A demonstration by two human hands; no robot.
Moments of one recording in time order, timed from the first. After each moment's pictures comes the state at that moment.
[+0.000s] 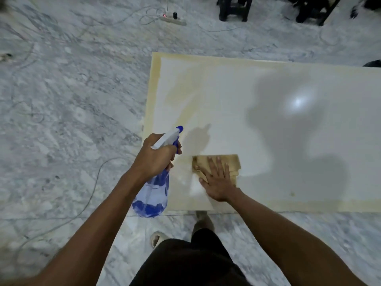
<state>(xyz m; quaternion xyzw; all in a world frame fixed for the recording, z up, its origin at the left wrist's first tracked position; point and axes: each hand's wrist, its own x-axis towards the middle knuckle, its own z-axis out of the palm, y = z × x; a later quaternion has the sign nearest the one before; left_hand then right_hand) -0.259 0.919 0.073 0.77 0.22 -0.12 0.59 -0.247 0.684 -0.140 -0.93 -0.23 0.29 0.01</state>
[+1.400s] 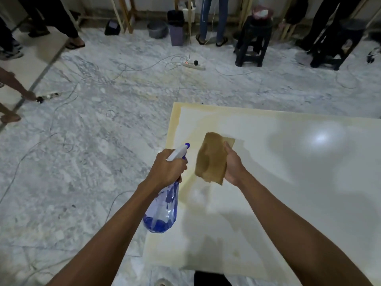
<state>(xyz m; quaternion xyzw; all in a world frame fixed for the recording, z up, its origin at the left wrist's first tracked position) -0.158 0.946 0.105 0.75 0.30 -0.09 0.58 -0.047 0.766 0.000 -0.53 0.17 0.35 0.75</state>
